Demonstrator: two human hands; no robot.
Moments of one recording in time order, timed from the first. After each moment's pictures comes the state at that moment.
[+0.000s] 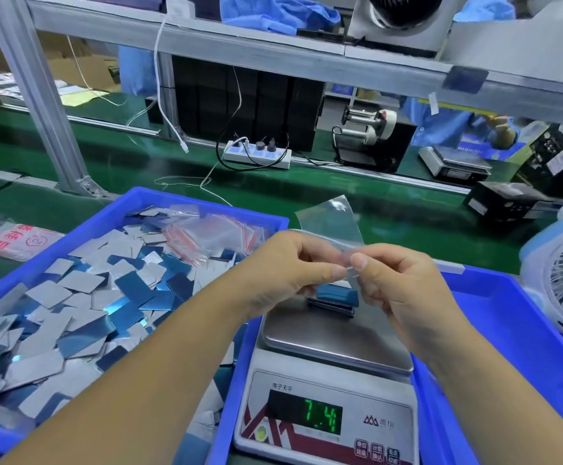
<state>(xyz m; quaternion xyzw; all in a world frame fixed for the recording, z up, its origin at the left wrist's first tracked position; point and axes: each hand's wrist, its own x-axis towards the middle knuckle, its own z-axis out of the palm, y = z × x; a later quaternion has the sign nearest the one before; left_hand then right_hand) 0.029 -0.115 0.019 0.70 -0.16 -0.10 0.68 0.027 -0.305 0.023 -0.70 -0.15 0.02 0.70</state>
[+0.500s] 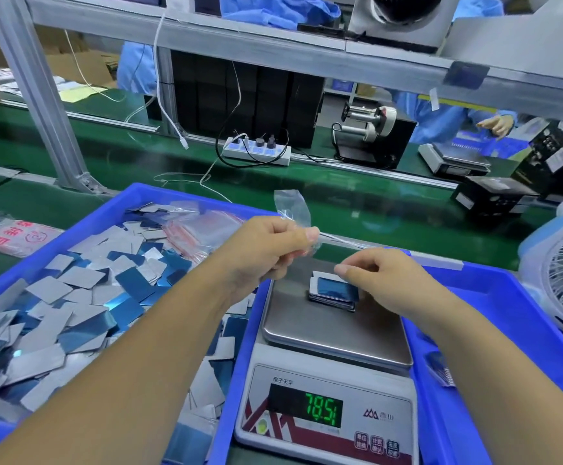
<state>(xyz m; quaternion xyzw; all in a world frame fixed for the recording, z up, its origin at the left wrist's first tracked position) 0.036 -0.095 0.022 0.68 -0.08 -0.06 0.72 0.058 -0.315 0.018 -0.93 -0.11 0.07 0.34</state>
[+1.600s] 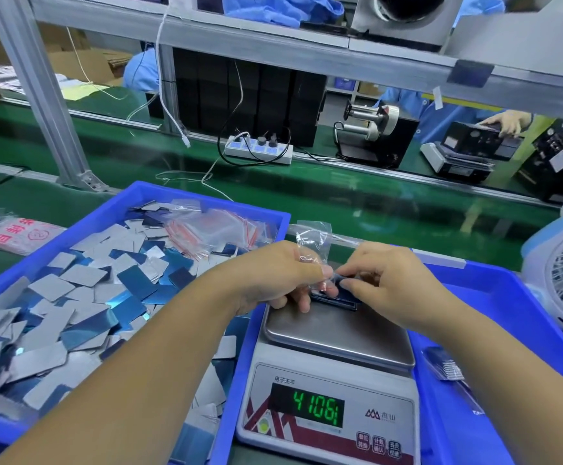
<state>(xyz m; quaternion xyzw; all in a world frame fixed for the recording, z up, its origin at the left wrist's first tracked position) 0.029 -0.106 0.020 0.79 -0.08 -0.21 0.57 0.049 -0.314 0.023 -0.91 -0.33 -0.08 0.24</state>
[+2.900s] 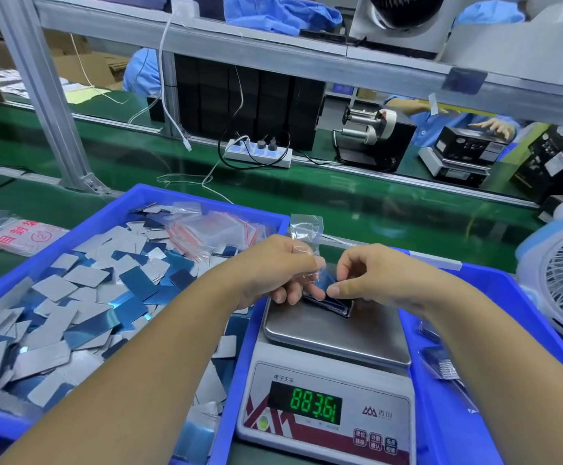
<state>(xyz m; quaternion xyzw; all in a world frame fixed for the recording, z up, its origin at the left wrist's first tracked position) 0.036 -0.103 0.016 0.76 -0.07 -0.17 0.62 0.065 -0.304 0.033 -0.91 -0.14 0.18 0.35</state>
